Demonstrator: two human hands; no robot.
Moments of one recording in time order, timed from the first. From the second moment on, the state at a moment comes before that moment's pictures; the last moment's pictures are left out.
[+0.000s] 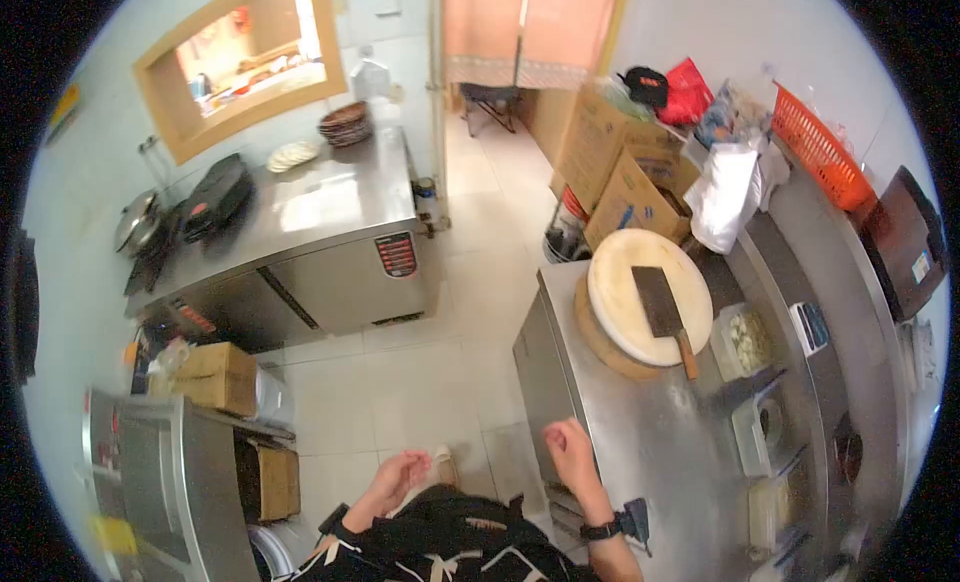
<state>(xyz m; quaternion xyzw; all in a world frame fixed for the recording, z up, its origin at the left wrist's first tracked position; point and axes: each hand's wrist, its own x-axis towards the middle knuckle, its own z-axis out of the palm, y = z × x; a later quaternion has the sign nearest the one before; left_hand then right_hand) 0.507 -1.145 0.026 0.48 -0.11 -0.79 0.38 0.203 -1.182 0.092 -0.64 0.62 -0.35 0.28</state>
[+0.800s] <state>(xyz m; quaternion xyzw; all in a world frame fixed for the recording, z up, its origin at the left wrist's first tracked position) 0.354 -1.737 0.114 0.32 -0.29 -0.88 0.18 0.074 -1.615 0.195 -0.50 0.79 -0.32 0.11</state>
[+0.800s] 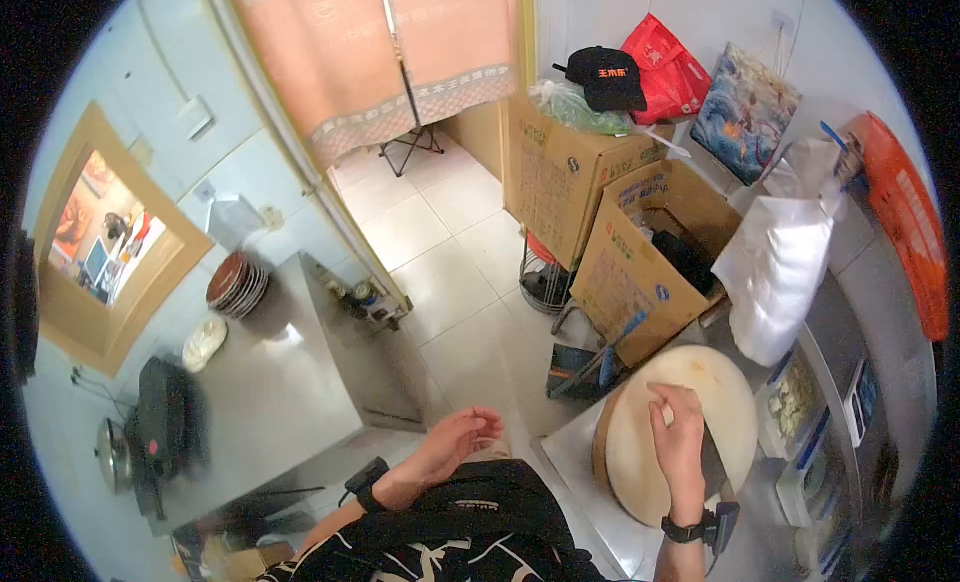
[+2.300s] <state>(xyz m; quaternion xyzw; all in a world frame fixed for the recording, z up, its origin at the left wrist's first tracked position) 0.388 -2.705 0.091 -0.11 -0.19 -0.86 0.47 0.112 -2.534 0.127 -0.65 0.51 -0.37 0.43</state>
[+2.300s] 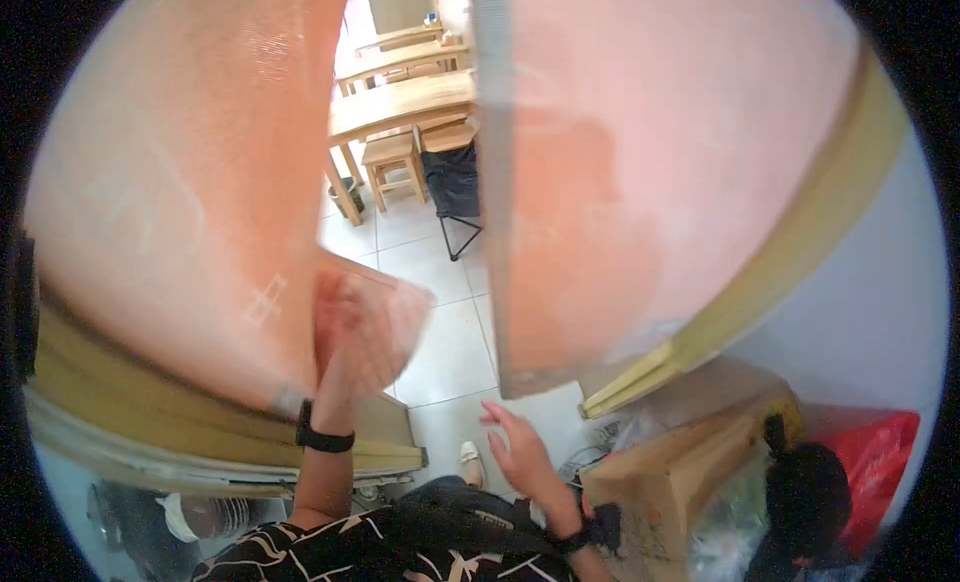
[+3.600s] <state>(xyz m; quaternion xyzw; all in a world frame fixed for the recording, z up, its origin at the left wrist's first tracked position) 0.689 -3.387 0.064 0.52 -0.02 -0.58 0.63 0.396 -3.626 0.215 -0.79 0.35 -0.50 0.01</state>
